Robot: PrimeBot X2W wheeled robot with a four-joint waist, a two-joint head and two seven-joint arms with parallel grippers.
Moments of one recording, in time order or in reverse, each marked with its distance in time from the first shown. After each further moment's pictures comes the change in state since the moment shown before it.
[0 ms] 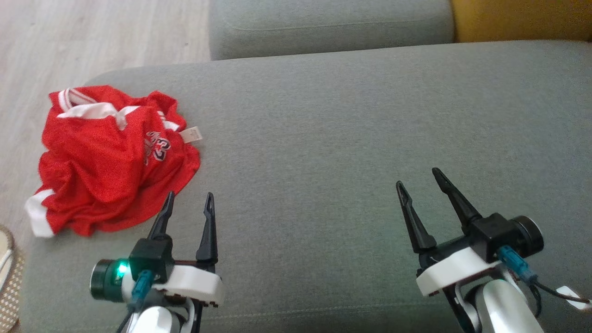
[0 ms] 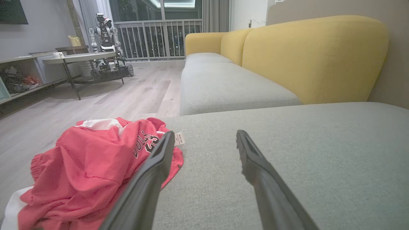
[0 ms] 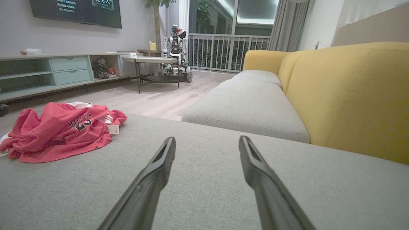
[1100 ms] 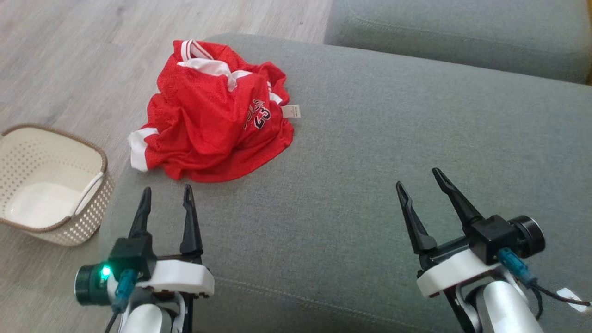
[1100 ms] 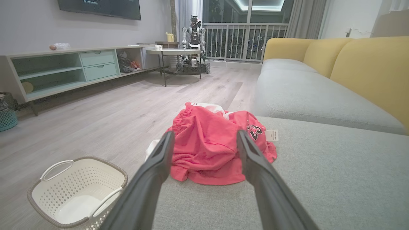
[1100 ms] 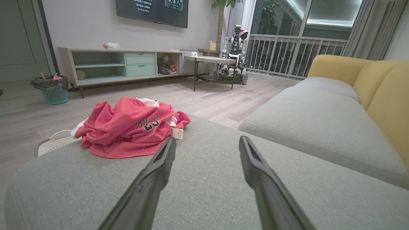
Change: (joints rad) left arm 0.009 -0.006 0.038 -0.035 -0.029 0.064 -0.003; right arm 0.010 0.000 0.002 -0.017 -0.017 0.000 0.000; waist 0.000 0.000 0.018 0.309
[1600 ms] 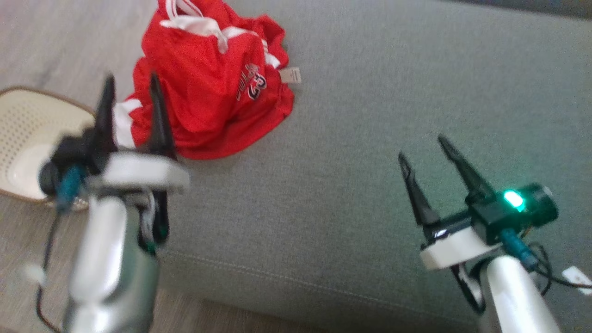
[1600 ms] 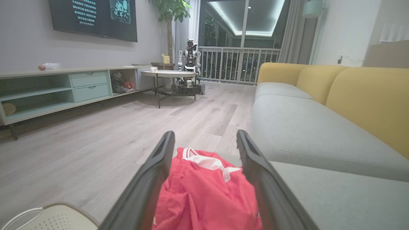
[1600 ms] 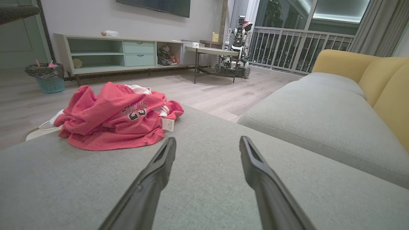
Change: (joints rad) left arm -0.321 -0.002 0.083 0.067 -0.077 -0.081 -0.004; right arm -0.050 -0.001 -0.013 -0.047 -0.096 0.000 0.000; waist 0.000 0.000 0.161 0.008
